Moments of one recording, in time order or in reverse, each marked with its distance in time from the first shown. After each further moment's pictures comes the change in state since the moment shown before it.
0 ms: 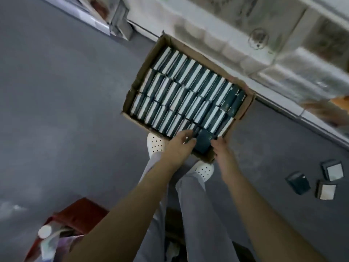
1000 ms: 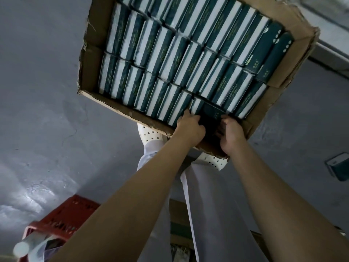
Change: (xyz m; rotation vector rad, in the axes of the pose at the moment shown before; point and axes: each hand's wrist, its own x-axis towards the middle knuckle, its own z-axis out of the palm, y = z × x) left_hand 0.183 -0.105 0.065 0.626 -0.227 -0.099; right_hand 0.206 0.082 0.037 0.313 0.138 0.267
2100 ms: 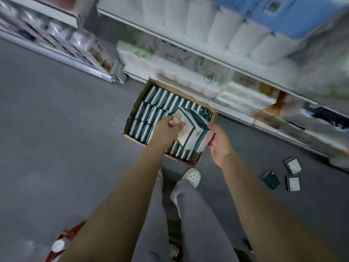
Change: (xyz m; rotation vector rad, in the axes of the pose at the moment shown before) left_hand -0.340 0.114 -0.129 -0.575 0.369 0.252; right_hand -0.398 -0.106 -0.101 0.016 -0.338 -0.429
